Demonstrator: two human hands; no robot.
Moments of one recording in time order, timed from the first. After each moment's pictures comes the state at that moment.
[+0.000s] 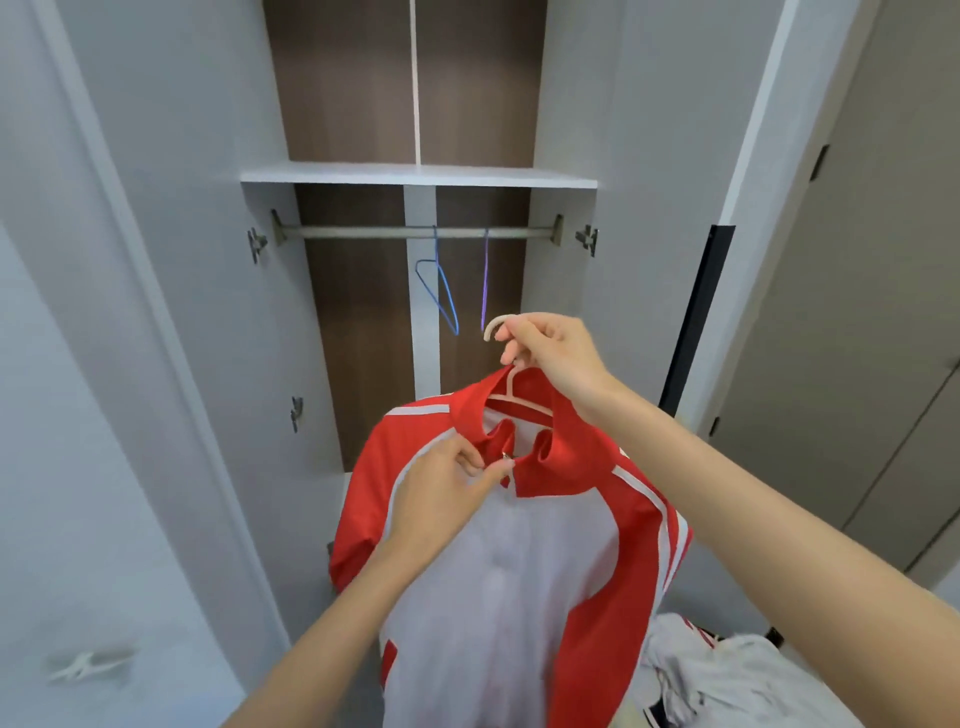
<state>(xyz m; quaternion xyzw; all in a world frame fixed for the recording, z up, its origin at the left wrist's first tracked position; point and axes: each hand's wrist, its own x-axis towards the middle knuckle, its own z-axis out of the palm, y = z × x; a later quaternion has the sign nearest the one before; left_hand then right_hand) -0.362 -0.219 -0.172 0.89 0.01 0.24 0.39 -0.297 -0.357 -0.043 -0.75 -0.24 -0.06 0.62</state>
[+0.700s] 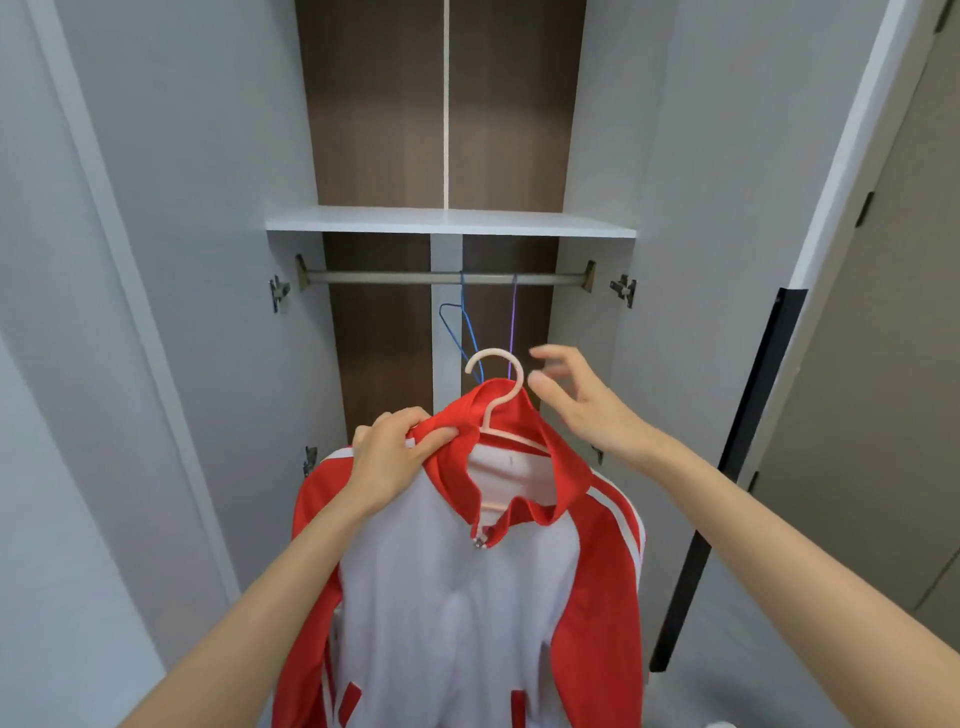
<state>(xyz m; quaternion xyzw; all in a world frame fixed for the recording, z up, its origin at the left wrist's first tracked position) -0.246 -0.109 -0.114 0.92 0.02 0.26 0.31 -0.211 -0.346 -0.042 -0.81 -0.31 -0.01 0.50</state>
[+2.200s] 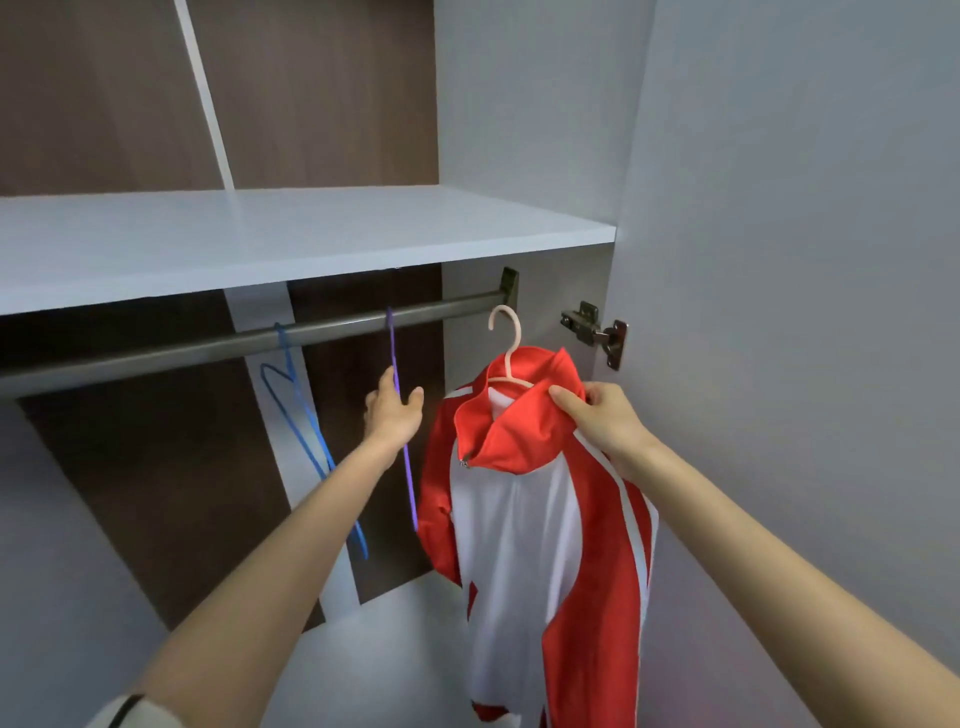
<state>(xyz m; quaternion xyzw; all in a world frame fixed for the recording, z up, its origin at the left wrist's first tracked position) 0.324 -0.143 -0.125 0.86 0.07 0.08 0.50 0.243 -0.371 -0.087 -0.82 0.06 -0.12 0.55</state>
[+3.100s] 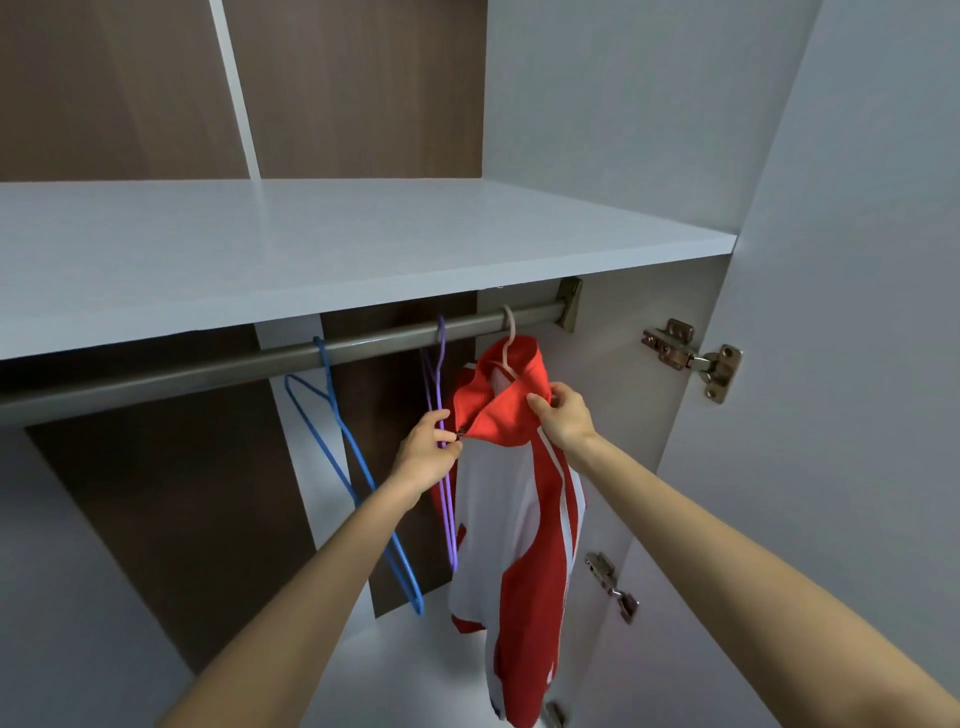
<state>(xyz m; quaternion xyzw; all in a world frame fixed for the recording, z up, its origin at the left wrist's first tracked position) 0.358 -0.100 -0.151 0.85 -0.02 -0.04 0.52 0.376 -0.284 -0.134 -0.82 0.11 -0.11 0.55</state>
